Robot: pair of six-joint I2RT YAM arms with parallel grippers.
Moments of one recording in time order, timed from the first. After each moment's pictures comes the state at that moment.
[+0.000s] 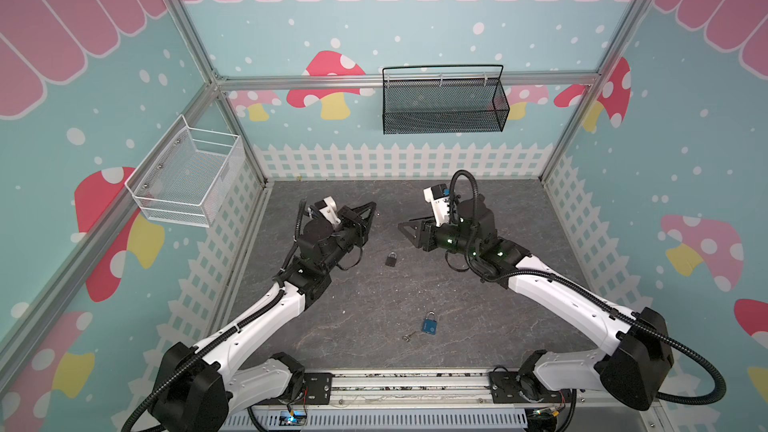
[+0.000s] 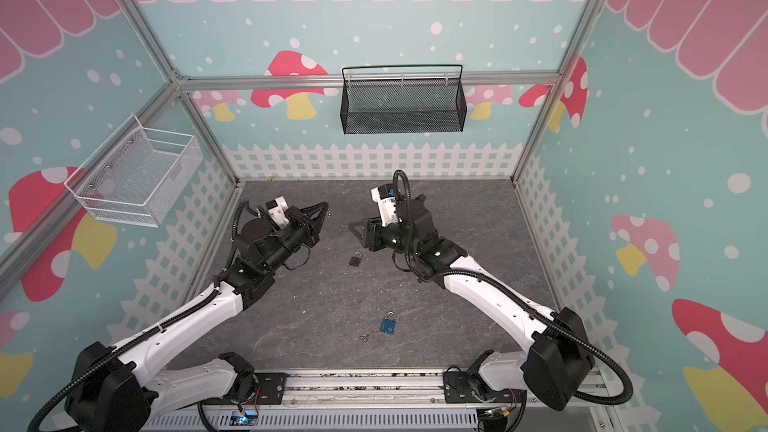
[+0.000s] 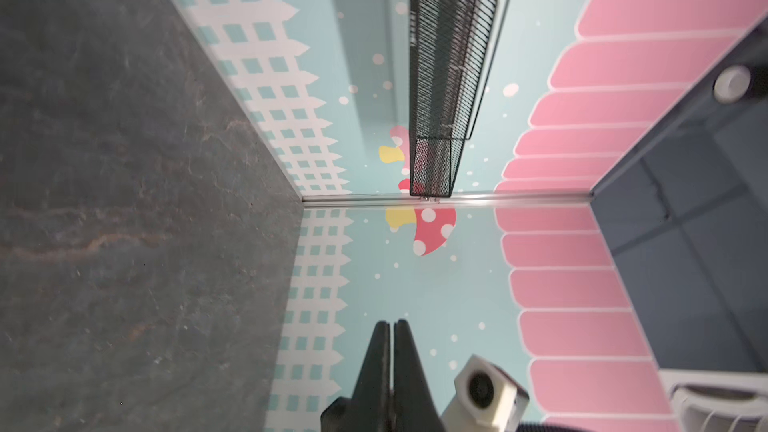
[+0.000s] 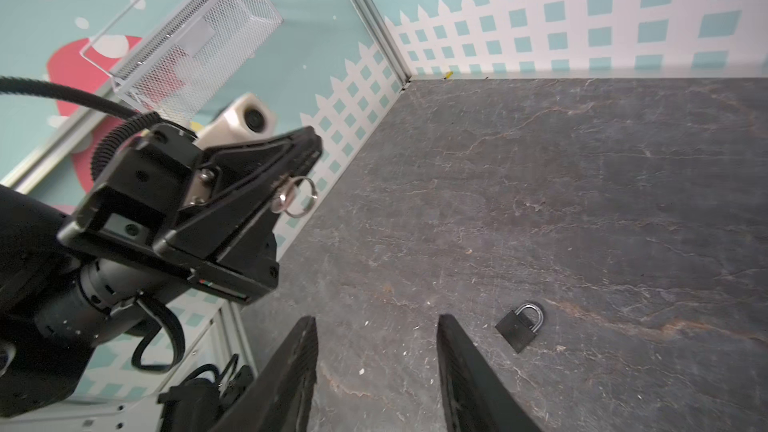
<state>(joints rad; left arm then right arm) -0.49 1.14 0.81 0.36 0.10 -1.43 0.65 1.33 1.09 -0.05 -0.37 0.52</state>
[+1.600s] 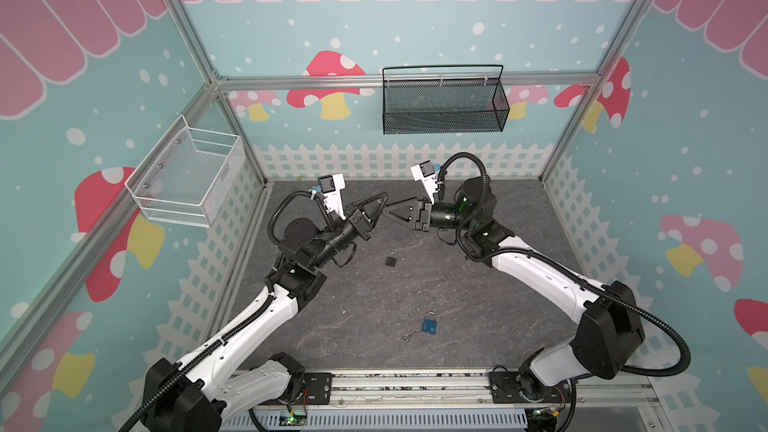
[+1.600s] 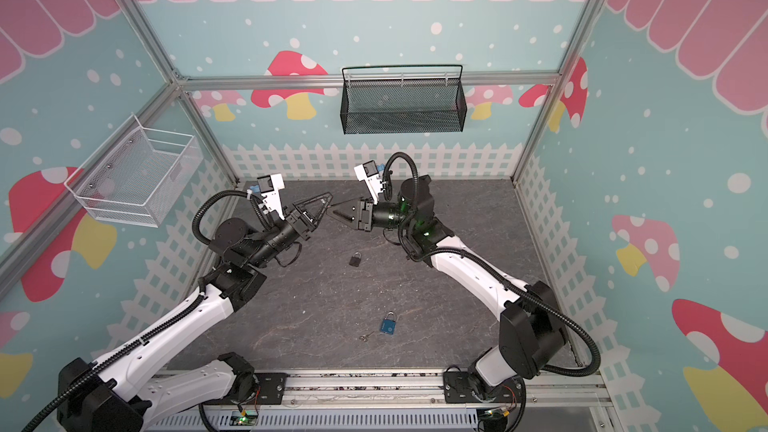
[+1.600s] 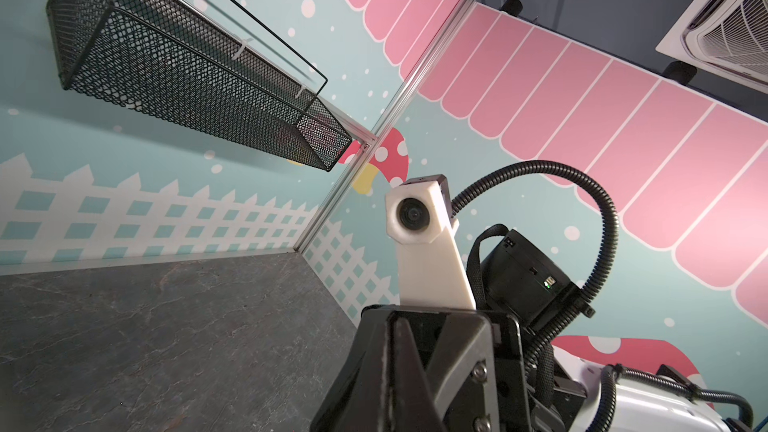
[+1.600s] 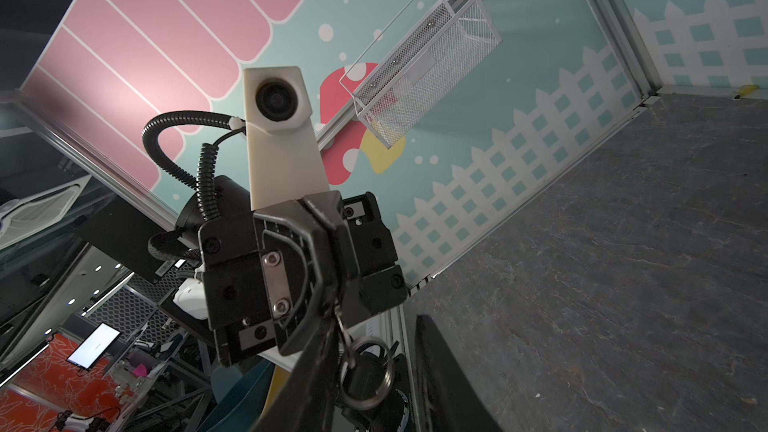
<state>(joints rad) -0.51 1.08 0.85 0.51 0.35 -0.74 0.62 1.51 1.22 0.41 -0.87 0.82</state>
